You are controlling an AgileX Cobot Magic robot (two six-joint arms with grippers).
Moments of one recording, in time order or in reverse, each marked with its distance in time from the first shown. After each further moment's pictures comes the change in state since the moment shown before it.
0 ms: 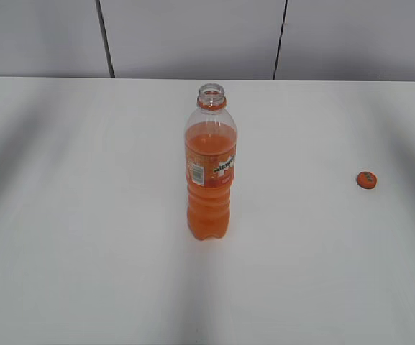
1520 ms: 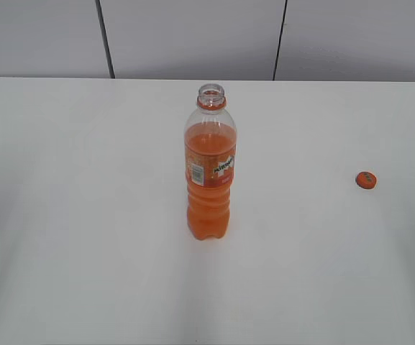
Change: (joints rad) left arm 0.000 -0.848 1.104 -0.148 -0.193 -0.007; right arm 0.000 -0.774 1.156 0.000 -0.231 -0.001
